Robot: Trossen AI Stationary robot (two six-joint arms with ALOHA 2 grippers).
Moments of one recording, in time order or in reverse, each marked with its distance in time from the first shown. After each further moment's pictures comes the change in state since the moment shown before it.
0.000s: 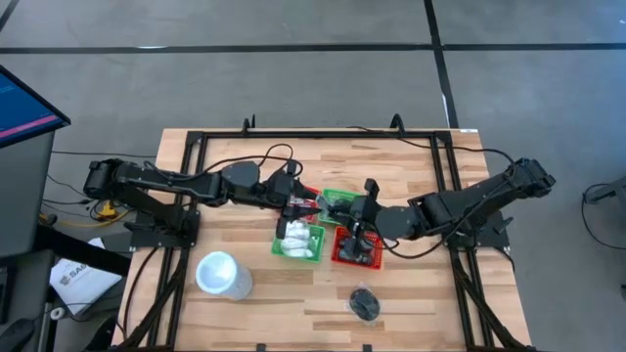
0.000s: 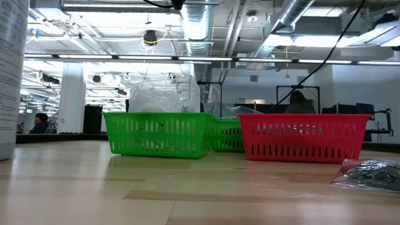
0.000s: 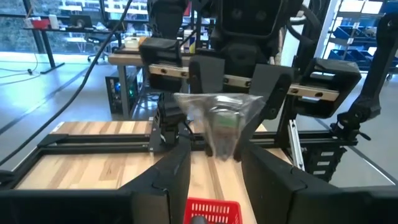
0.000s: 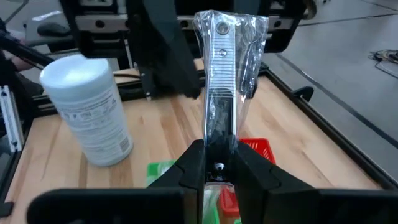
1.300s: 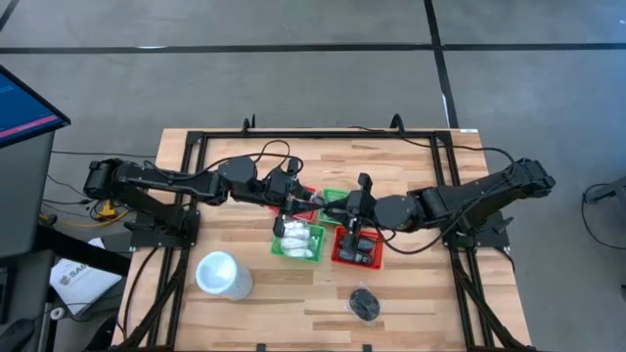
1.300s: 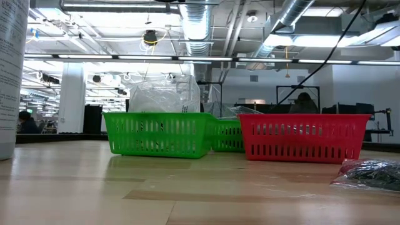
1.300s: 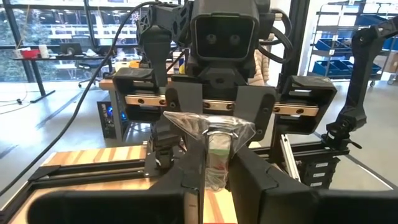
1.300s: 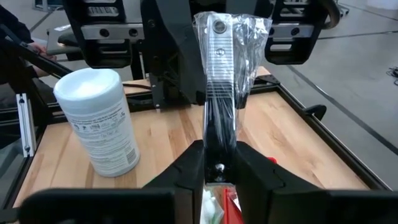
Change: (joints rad) left arm 0.008 0.000 0.000 0.094 0.070 0.048; right arm -0.070 0.000 0.000 0.086 -0.104 -0.089
